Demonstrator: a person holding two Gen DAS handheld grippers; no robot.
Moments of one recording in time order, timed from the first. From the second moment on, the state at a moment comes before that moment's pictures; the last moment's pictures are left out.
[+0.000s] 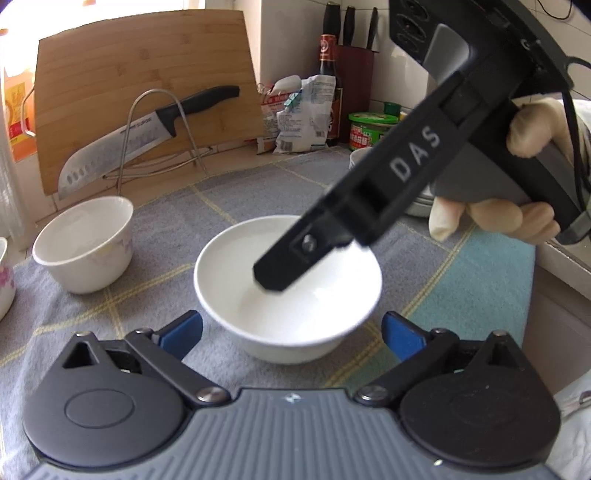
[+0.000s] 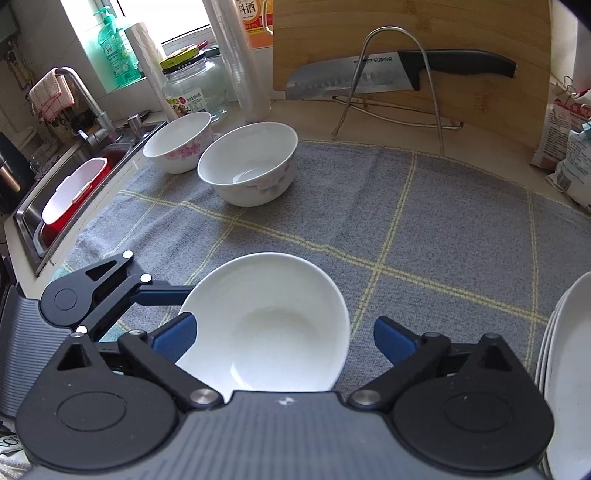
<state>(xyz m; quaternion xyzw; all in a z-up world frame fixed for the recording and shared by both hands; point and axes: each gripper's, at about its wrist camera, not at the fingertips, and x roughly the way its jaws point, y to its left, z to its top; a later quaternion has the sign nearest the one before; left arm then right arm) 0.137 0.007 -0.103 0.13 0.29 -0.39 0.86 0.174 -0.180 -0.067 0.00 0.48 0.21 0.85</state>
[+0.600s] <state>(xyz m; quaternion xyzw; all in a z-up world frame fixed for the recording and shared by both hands) 0.162 0.109 -0.047 0.08 0.30 -0.28 0.91 0.173 -0.149 -0.043 -0.06 0.40 0.18 0.90</state>
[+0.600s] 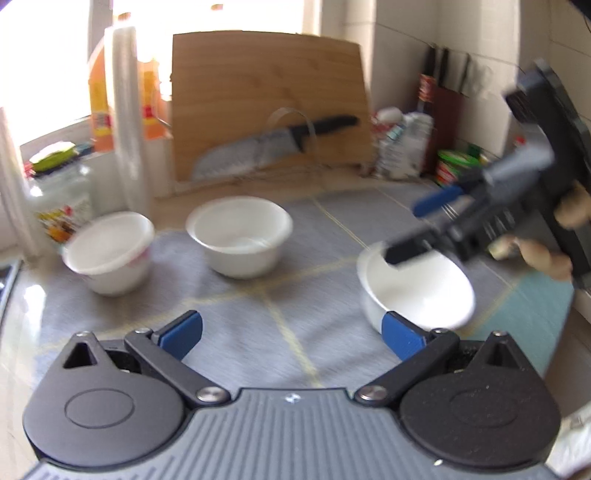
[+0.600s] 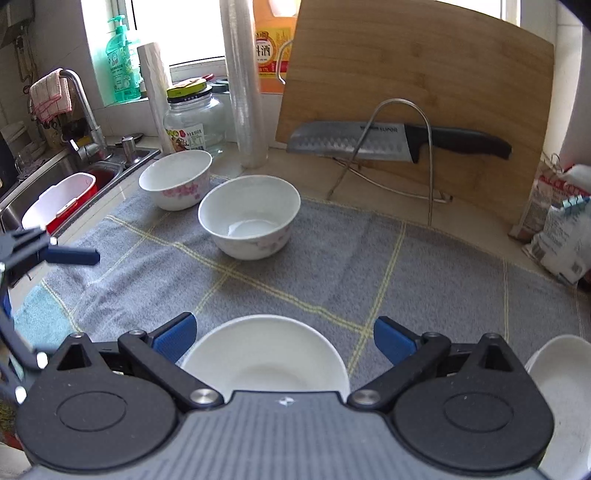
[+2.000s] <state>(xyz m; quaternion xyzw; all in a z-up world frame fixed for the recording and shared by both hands) 0.371 0.077 -0.045 0.10 0.38 -0.36 0.85 0.248 -0.064 -0.081 -0.15 0.40 0.18 0.89</state>
